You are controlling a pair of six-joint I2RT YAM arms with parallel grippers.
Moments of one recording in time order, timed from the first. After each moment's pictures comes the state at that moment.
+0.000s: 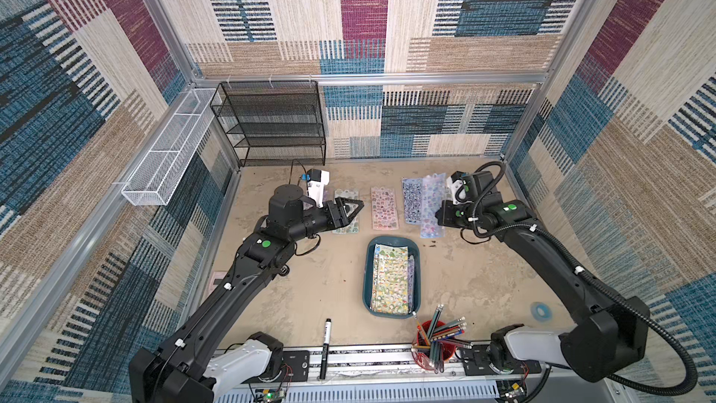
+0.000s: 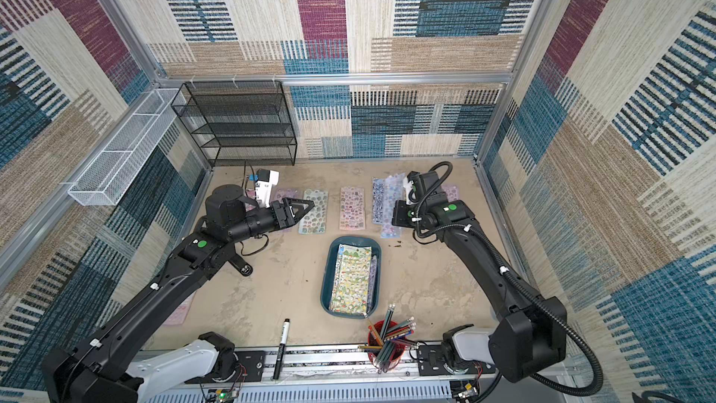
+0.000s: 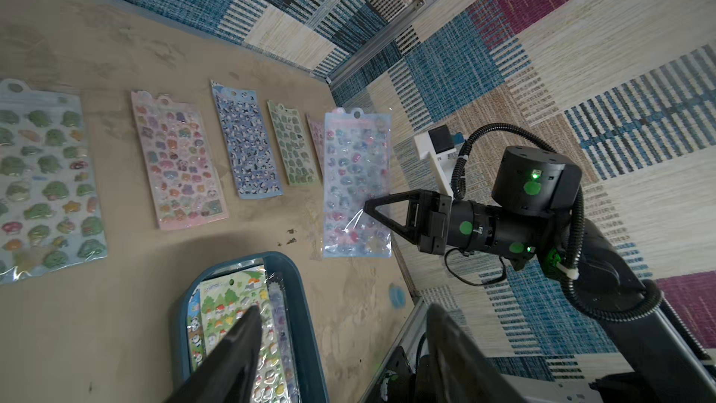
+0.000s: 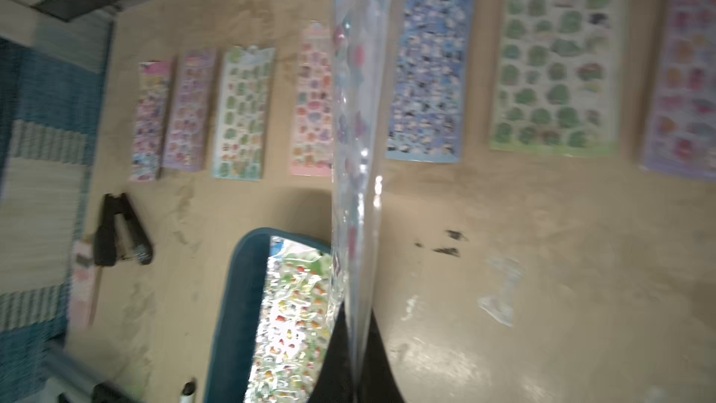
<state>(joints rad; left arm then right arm) -0.44 1.09 1.01 -0.24 0.49 -0.72 0.26 1.31 1.17 -0.79 -0.14 0.39</state>
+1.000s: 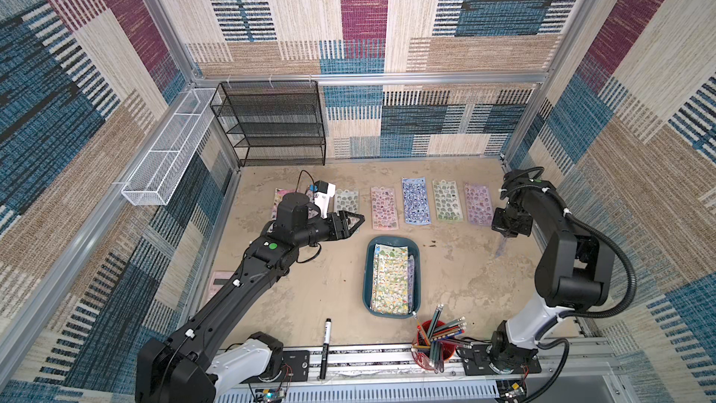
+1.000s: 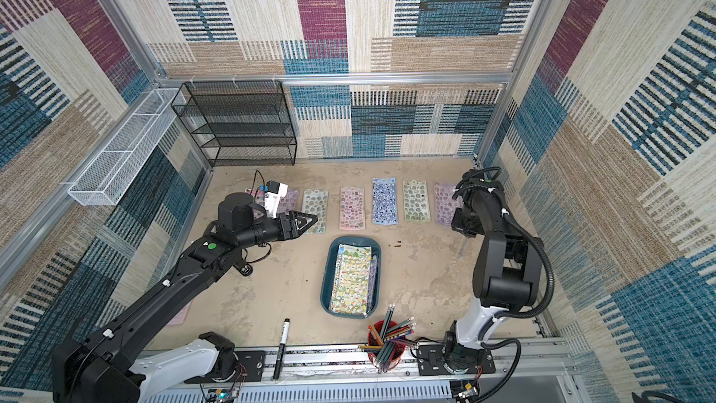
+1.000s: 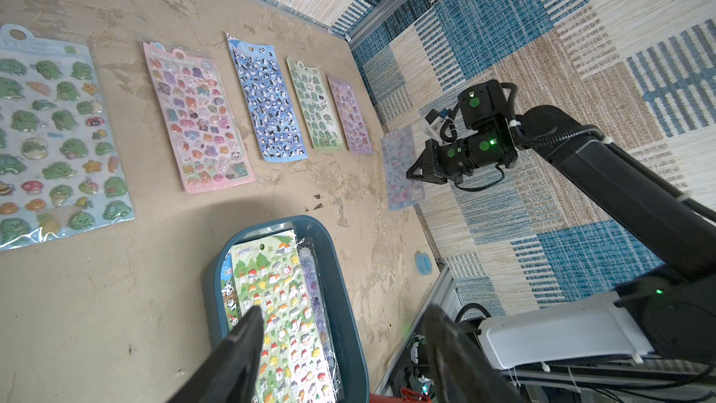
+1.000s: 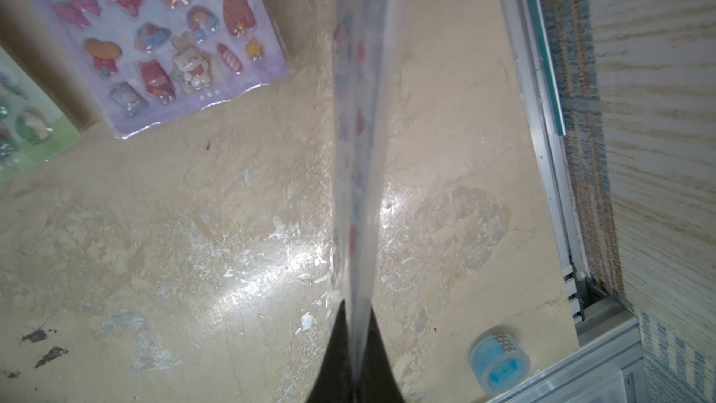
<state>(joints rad) -0.43 1.13 0.91 -0.21 0.54 -0.65 -0.20 1.76 1.38 -1.10 0.18 0.26</state>
